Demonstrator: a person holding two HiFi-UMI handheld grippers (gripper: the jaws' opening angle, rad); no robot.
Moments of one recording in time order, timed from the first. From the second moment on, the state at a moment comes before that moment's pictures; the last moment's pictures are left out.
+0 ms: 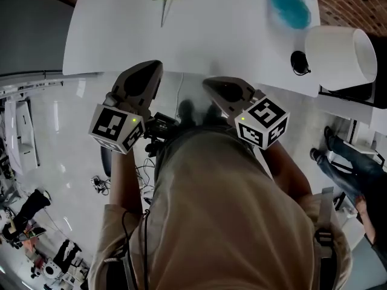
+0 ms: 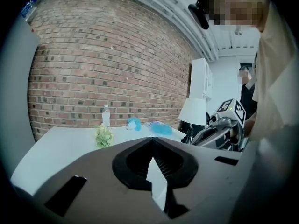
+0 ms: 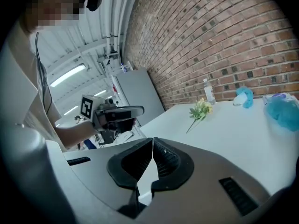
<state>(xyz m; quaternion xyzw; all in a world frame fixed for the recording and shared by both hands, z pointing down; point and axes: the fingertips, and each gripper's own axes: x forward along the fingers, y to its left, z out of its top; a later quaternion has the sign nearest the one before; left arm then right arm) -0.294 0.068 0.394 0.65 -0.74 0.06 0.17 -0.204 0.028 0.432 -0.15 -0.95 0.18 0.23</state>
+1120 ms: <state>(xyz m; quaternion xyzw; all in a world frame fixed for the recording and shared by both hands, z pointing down) -0.310 0.112 0.392 0.74 -0.65 0.01 0.13 -0.232 0.088 0.419 -0.05 -0.97 0.14 0.20</state>
